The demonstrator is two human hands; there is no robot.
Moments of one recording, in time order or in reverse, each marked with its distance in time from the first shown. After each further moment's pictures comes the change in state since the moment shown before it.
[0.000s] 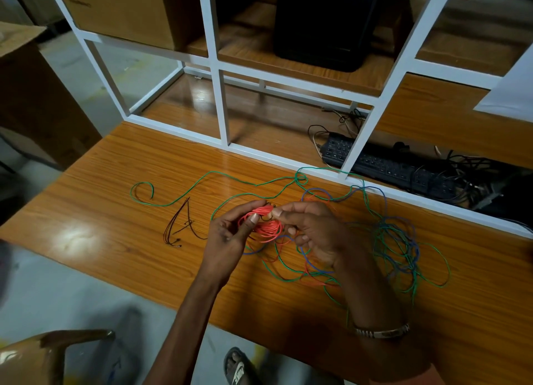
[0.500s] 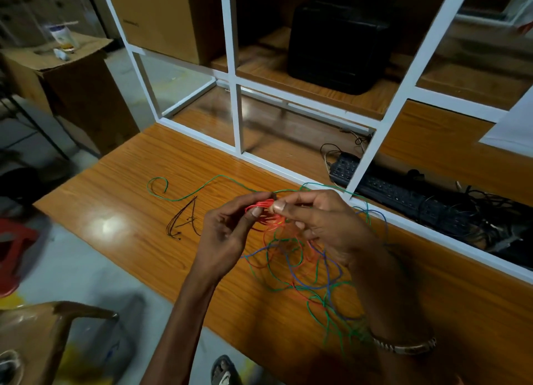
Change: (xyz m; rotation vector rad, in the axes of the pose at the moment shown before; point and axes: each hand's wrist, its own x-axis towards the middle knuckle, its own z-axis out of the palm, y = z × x) left_hand -0.019 0.056 0.062 0.088 0.109 0.229; right_hand -0.042 -0.062 -0.044 -0.209 -0.181 -0.206
